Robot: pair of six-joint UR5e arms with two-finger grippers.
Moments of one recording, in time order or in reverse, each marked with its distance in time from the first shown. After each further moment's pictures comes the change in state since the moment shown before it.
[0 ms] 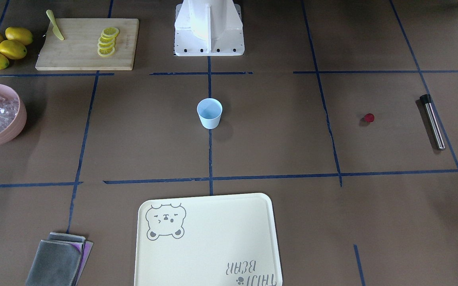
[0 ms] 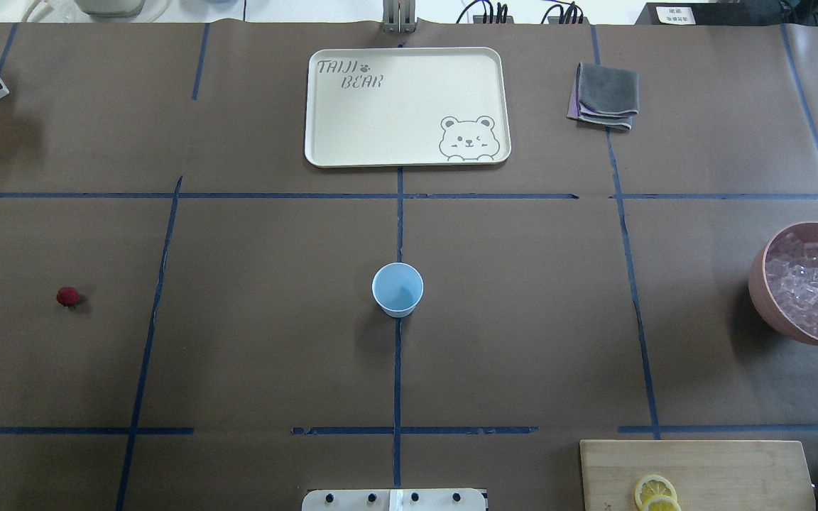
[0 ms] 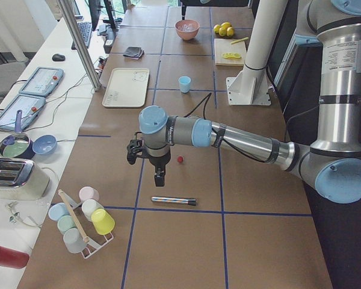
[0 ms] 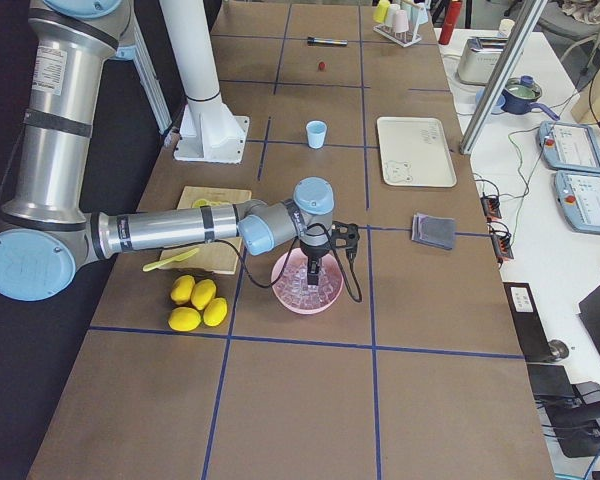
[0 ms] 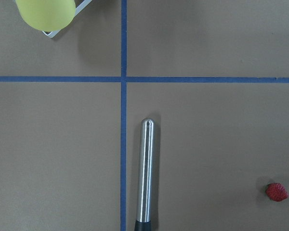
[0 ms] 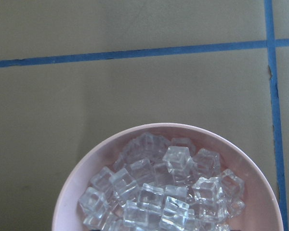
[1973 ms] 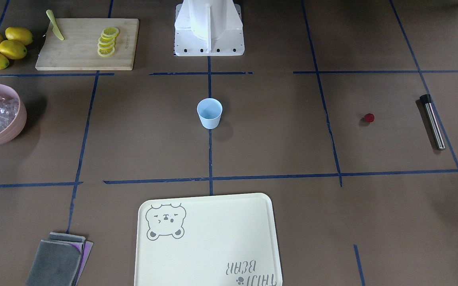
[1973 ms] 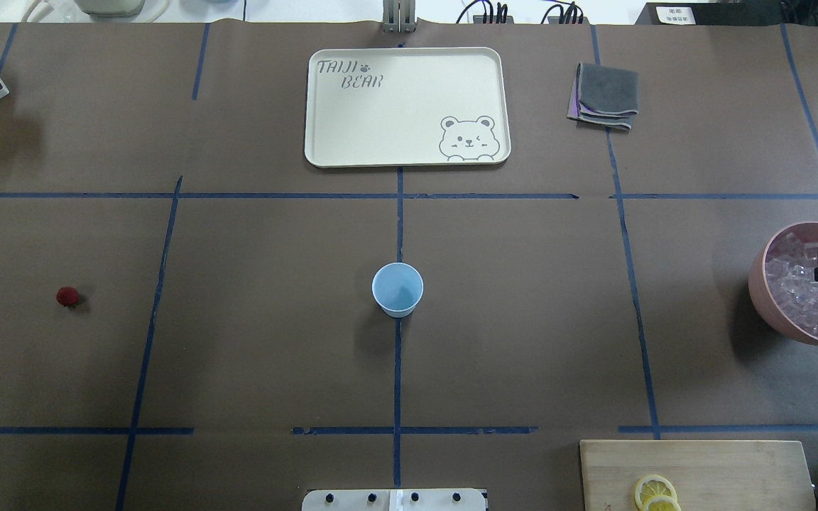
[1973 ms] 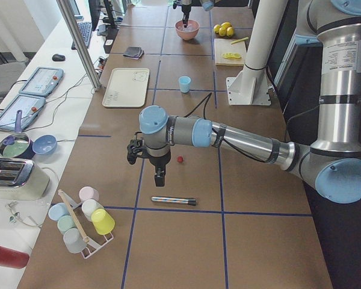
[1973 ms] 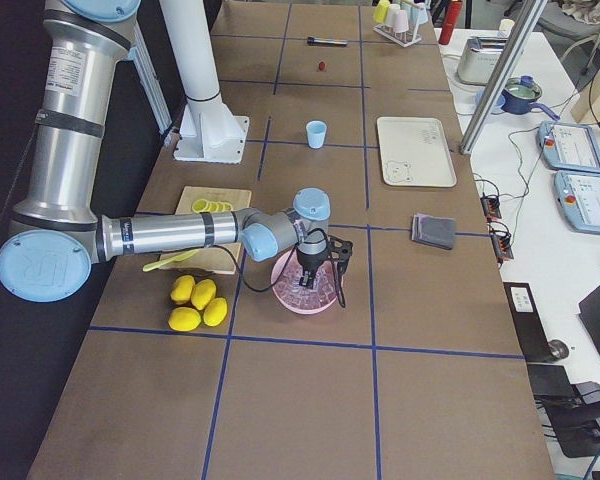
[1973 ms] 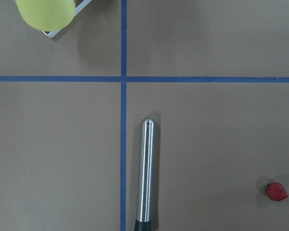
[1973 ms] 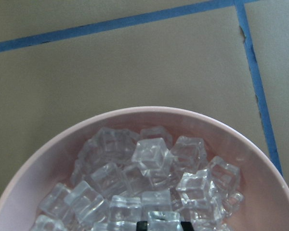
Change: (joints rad) left arm 0.000 0.002 -0.002 0.000 0.000 0.000; right arm -0.096 0.009 -0.047 0.015 -0.108 0.174
